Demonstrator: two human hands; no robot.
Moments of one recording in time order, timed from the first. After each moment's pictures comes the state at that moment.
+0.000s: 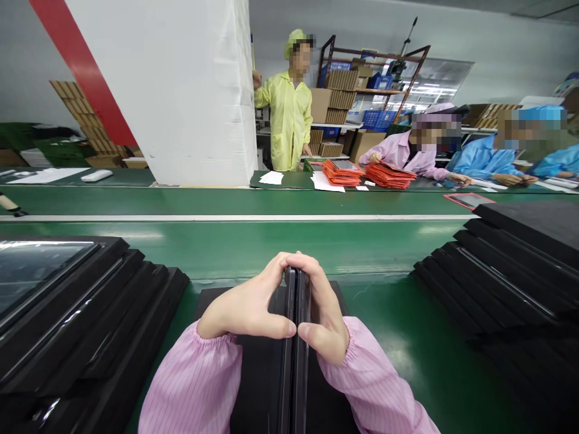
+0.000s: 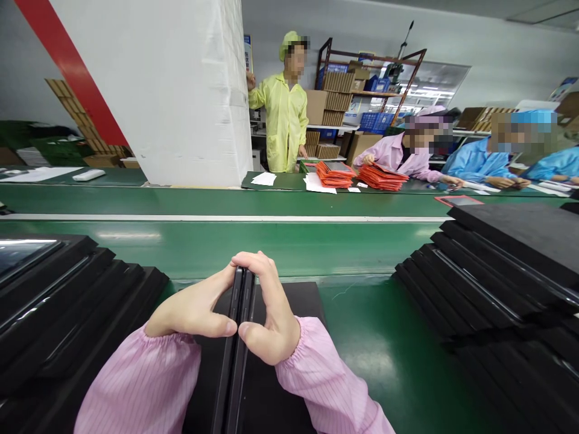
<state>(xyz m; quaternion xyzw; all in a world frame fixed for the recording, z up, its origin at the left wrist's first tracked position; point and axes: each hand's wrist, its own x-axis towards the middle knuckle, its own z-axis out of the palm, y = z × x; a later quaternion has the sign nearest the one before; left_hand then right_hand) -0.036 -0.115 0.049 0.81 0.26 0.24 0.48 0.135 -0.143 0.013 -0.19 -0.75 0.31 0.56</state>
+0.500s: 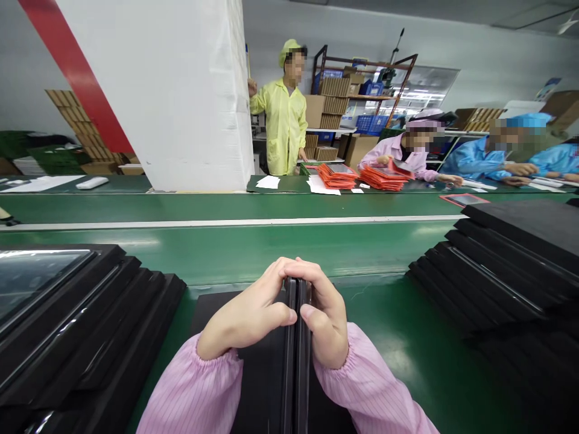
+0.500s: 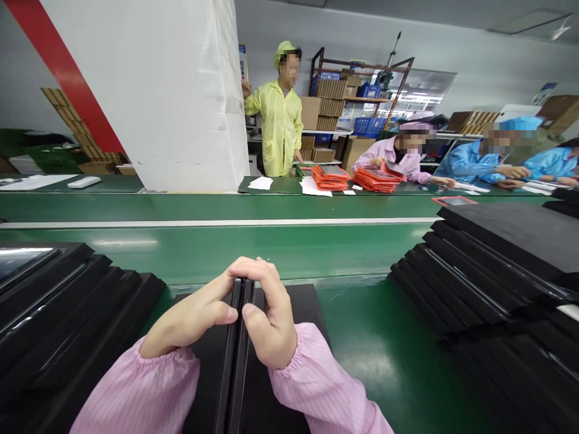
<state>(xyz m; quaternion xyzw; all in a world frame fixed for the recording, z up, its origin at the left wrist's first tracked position) -0.023 -0.132 0.059 0.78 0.29 0.29 0.47 0.126 -0.153 0.019 -0.24 -0.68 0.28 0.63</state>
